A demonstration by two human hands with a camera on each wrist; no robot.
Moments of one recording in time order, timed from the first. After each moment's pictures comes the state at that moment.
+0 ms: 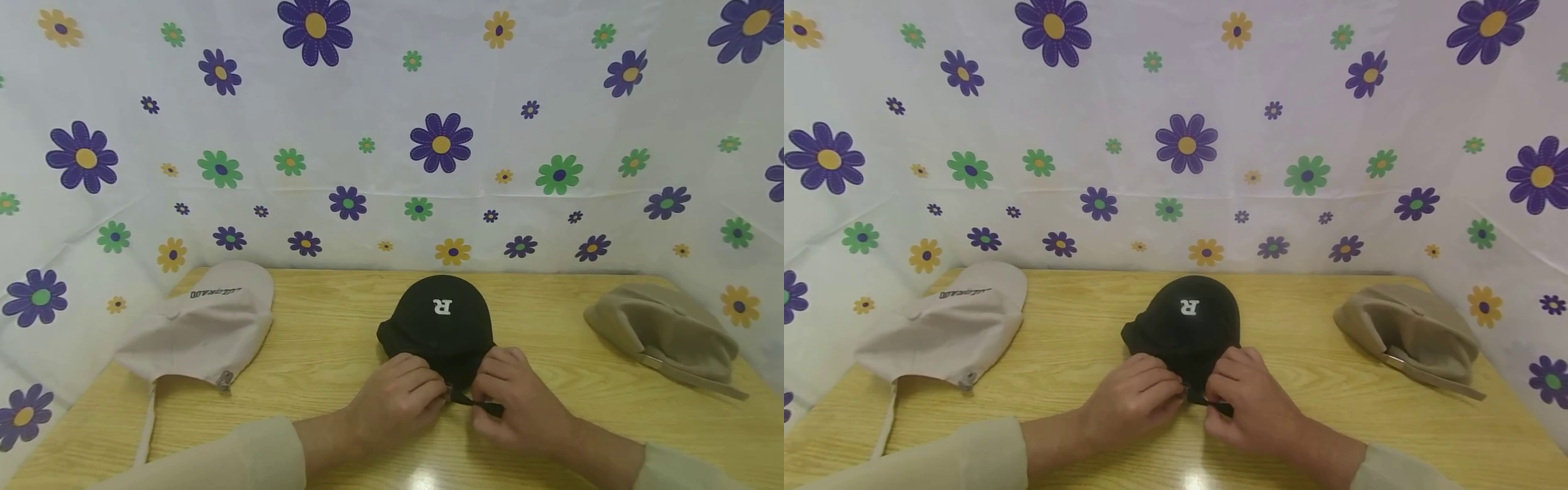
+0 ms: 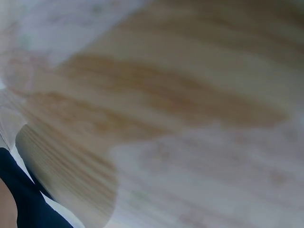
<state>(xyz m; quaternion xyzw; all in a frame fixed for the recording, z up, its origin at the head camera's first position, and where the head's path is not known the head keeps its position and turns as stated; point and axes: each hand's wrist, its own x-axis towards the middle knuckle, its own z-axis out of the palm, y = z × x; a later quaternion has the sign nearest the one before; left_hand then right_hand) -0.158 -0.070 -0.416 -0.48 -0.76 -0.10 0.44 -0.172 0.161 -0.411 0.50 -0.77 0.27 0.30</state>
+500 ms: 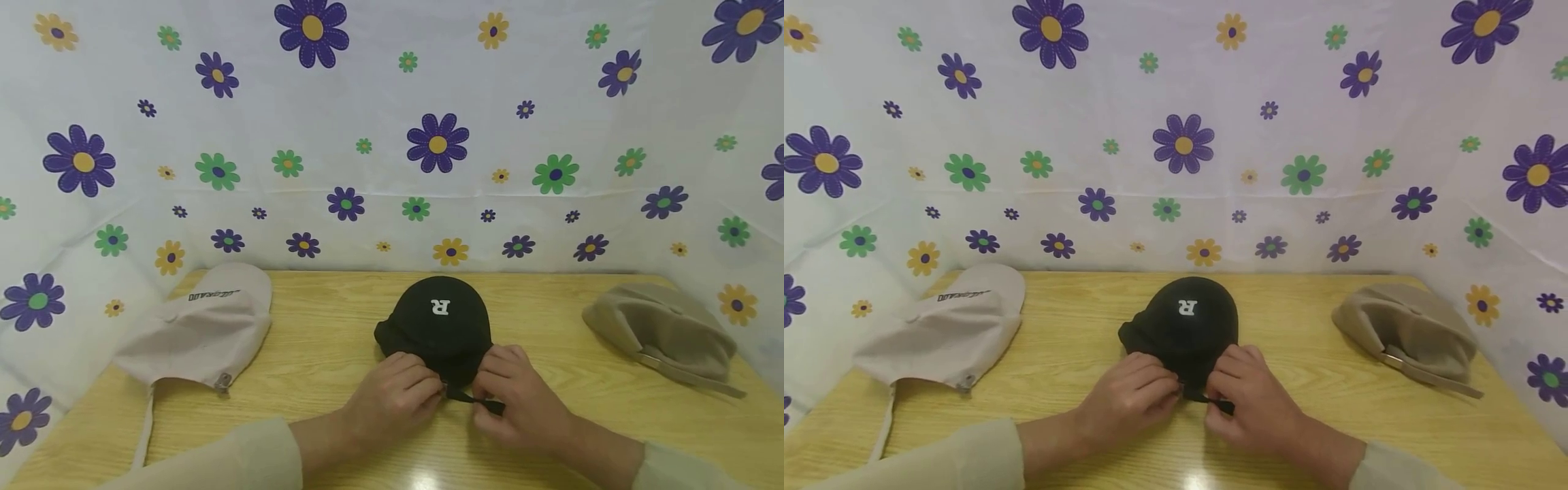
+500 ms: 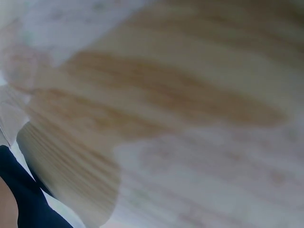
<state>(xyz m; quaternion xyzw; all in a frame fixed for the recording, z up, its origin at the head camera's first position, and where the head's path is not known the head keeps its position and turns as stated) -0.158 -0.073 -0.415 -0.47 -0.76 -0.11 0.43 -0.171 0.162 -0.409 0.50 -0.76 0.28 0.31</state>
